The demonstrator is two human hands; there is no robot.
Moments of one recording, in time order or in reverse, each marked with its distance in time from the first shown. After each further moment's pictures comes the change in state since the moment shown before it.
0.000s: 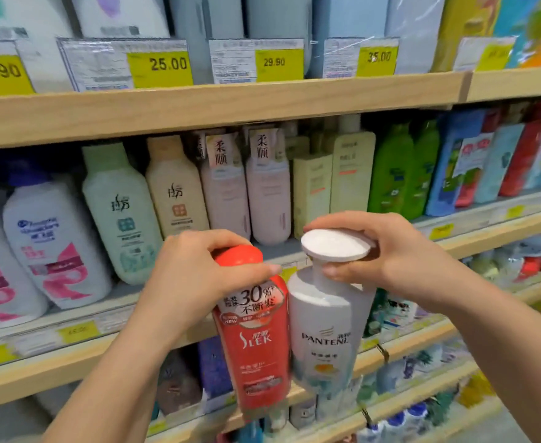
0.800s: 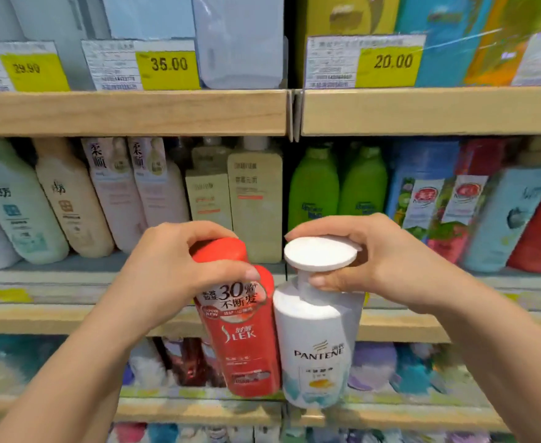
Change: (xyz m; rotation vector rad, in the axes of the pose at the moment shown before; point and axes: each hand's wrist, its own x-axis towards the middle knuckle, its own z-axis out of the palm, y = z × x) left_hand 0.079 0.147 0.196 0.069 0.151 -0.221; right_hand 0.040 0.149 -0.231 0.168 -0.405 -0.204
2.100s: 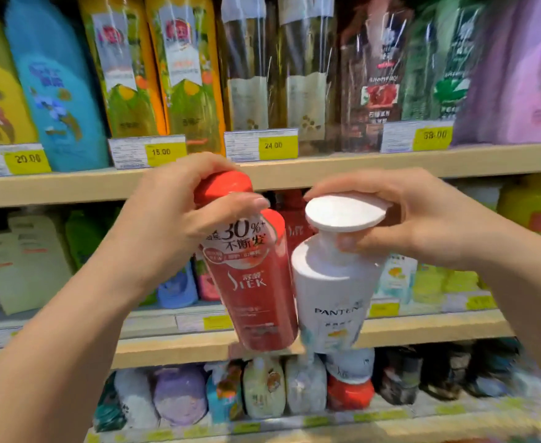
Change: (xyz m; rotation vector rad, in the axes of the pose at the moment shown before) left_hand -0.008 0.314 0.247 0.090 0.157 0.522; right_hand -0.255 0.020 -0.327 -0.281 0.108 -0.265
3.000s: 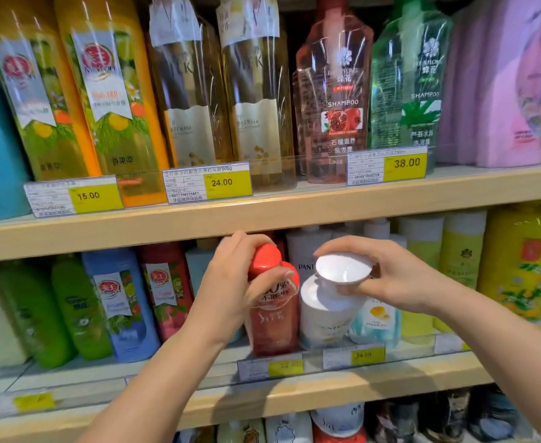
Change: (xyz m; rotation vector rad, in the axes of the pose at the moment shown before) left_hand 0.044 -0.051 0.135 0.056 0.016 0.126; right_hand -0.004 0.124 -0.030 0.005 0.054 0.165
